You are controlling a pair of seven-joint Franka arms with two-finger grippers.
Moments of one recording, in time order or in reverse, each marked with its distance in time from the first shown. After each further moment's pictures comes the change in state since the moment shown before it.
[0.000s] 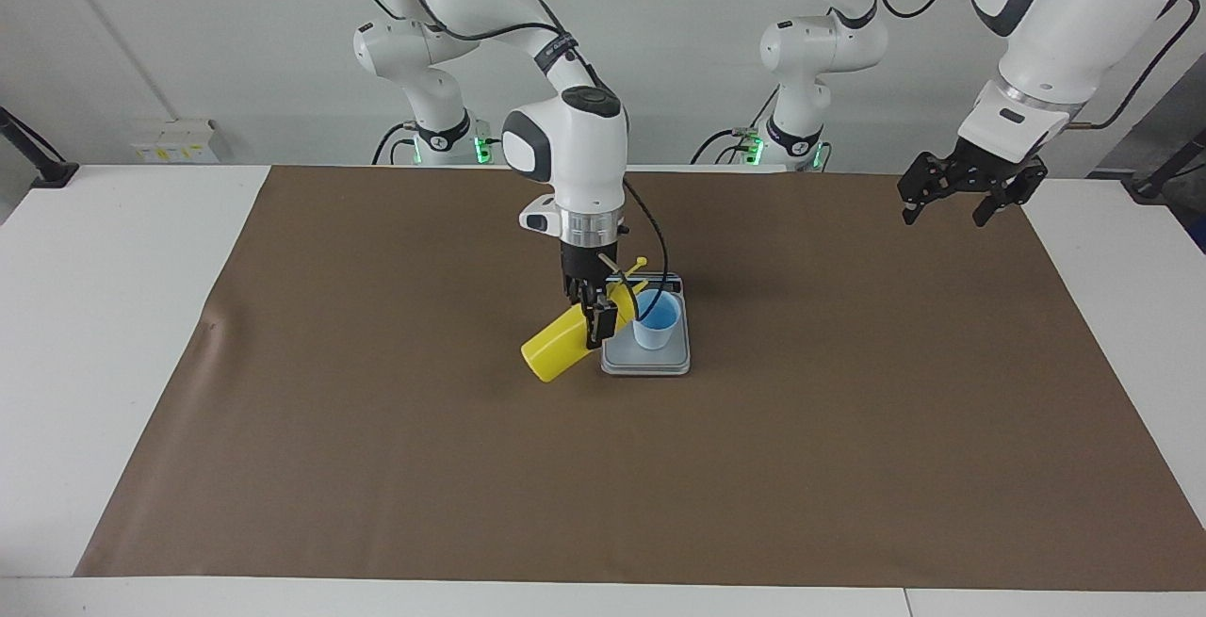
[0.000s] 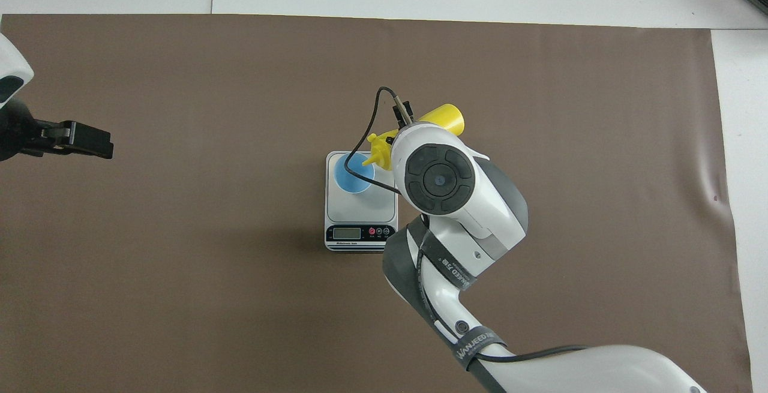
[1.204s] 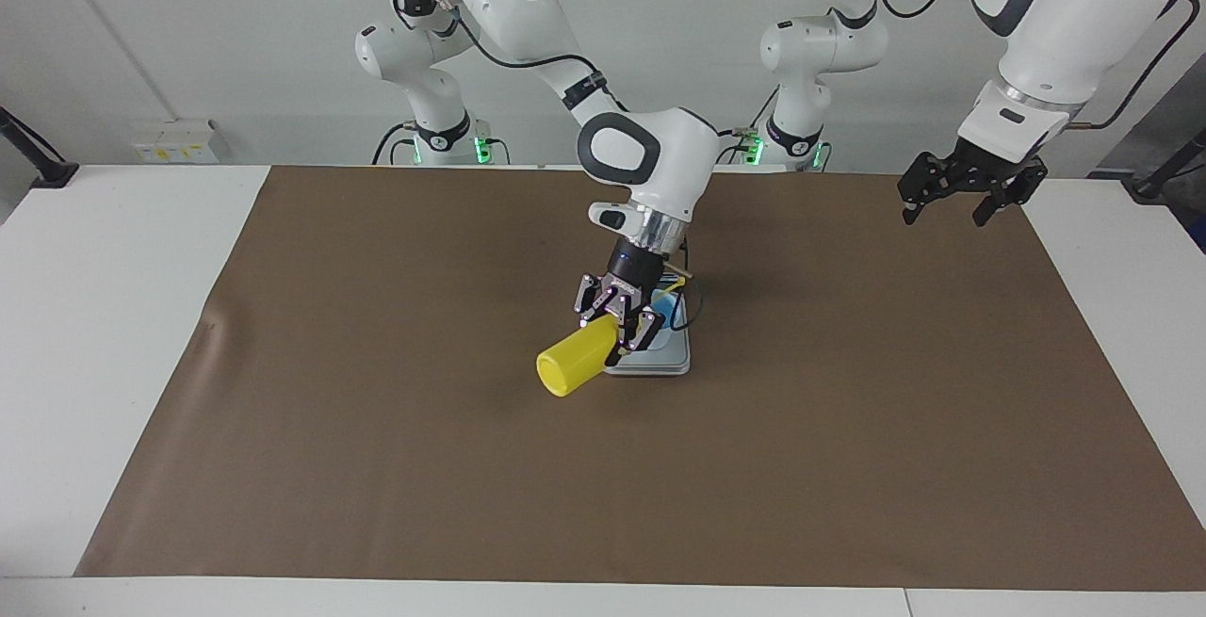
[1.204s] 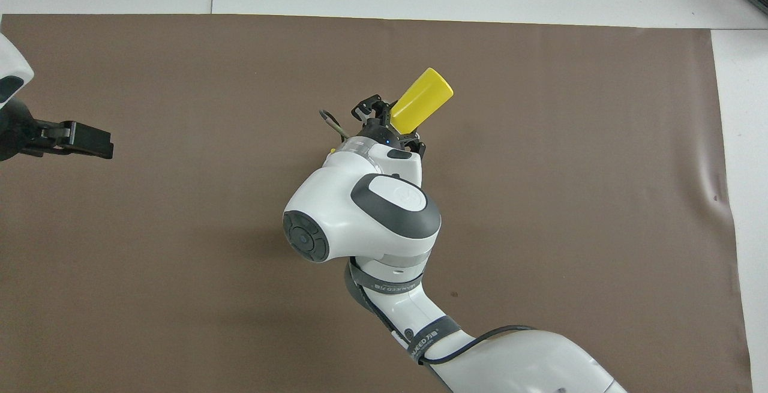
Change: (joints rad) left arm 0.000 0.000 0.000 0.000 0.000 0.000 0.000; right arm 0.140 0.148 -0.001 0.151 -0.559 -0.215 0.156
